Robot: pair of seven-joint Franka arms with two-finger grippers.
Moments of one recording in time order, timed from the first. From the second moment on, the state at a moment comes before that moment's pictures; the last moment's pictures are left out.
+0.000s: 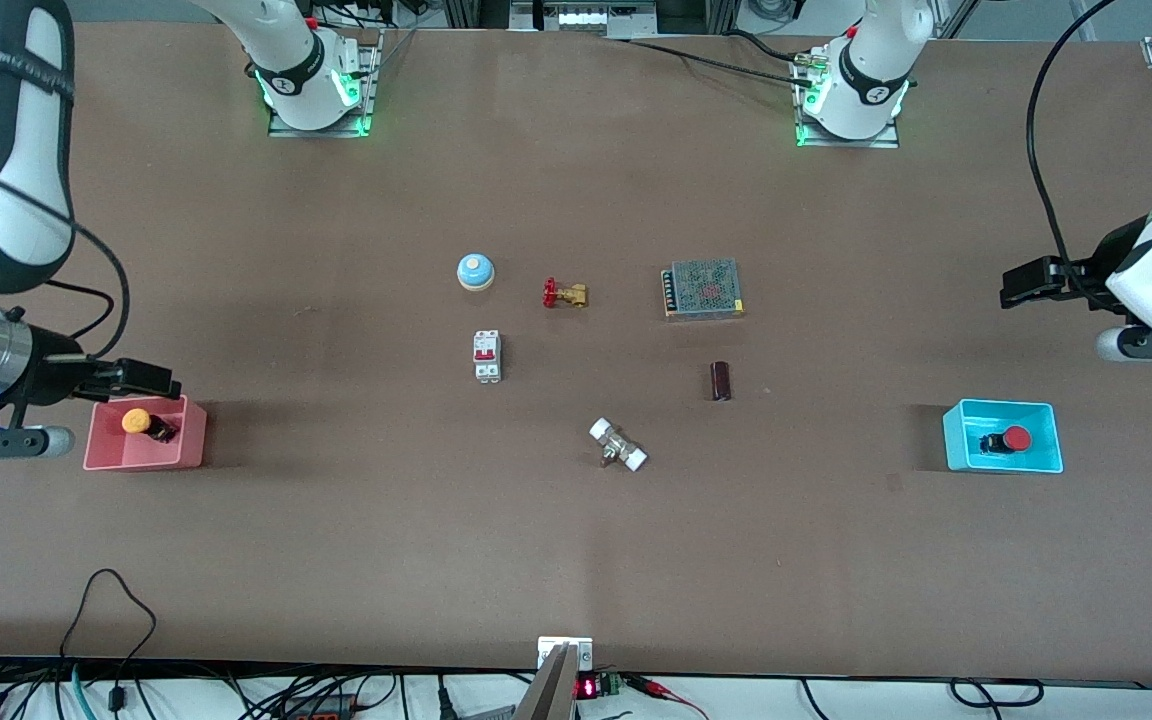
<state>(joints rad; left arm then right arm) 0.07 0.23 -0.10 -1.36 0.03 1.45 -0.03 0.30 0.46 -0.40 -1.30 0.27 1.66 -0.12</state>
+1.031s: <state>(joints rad) -0.01 0.04 0.05 -1.46 0.00 1.41 -0.03 0.06 0.20 -0.14 -1.39 -0.04 1.51 -0.12</state>
